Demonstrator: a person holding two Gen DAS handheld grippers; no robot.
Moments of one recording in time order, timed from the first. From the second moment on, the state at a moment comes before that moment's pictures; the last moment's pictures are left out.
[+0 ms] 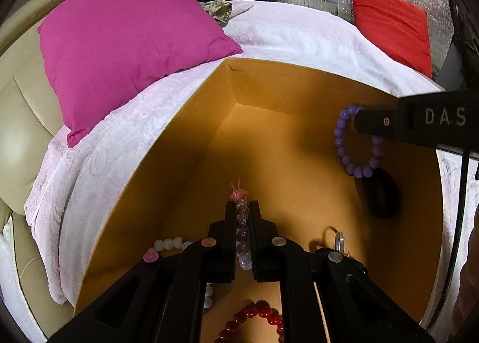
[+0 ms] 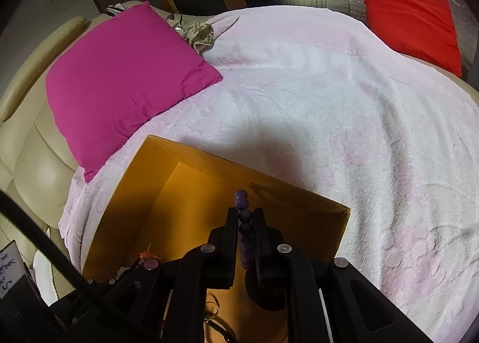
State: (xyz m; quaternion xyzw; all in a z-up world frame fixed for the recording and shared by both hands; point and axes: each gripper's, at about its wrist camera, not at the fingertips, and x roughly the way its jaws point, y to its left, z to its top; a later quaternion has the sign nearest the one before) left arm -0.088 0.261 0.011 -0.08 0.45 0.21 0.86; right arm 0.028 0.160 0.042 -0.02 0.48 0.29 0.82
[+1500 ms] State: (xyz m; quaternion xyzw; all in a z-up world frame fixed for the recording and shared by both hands) left arm -0.166 0.214 0.072 0.01 0.33 0.31 0.89; right arm -0.057 0.021 0.081 0.07 0.44 0.31 0.84
